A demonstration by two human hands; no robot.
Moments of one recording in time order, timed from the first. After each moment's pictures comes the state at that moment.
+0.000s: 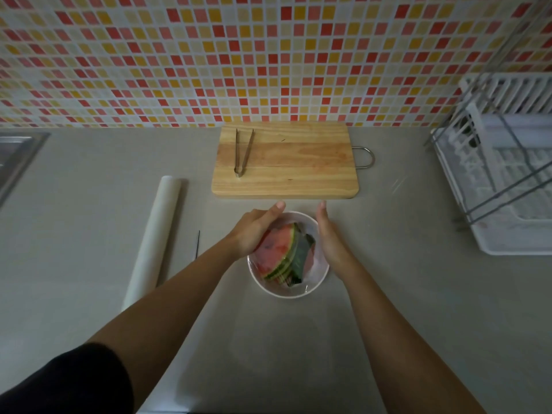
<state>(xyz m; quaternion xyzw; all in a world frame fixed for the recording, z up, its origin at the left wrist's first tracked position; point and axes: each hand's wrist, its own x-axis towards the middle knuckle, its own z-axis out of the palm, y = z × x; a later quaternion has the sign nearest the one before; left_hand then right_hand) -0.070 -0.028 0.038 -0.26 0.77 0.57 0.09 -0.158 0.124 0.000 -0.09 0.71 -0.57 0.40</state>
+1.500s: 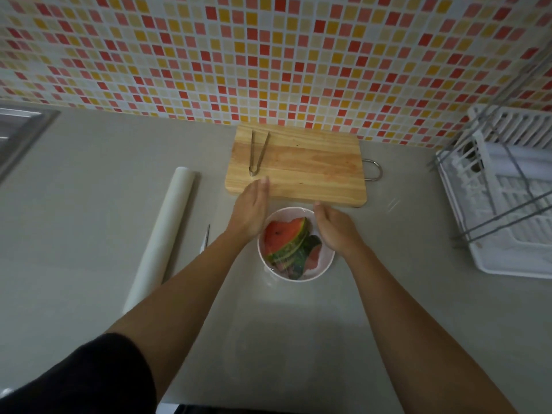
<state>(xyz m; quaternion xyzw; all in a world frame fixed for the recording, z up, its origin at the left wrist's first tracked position) -0.072 -0.052 0.030 -0.32 0.77 0.53 -0.14 -0.176 0.103 0.019 -0.23 0.89 -0.31 0.22</state>
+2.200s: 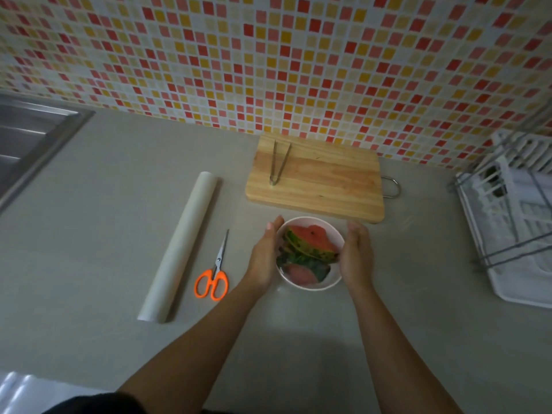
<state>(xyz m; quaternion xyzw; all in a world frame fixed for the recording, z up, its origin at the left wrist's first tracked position) -0.023 -0.011 0.012 -0.33 0.53 0.77 -0.14 -0.138 0.107 0.014 -0.03 0.84 -0.53 0.12</state>
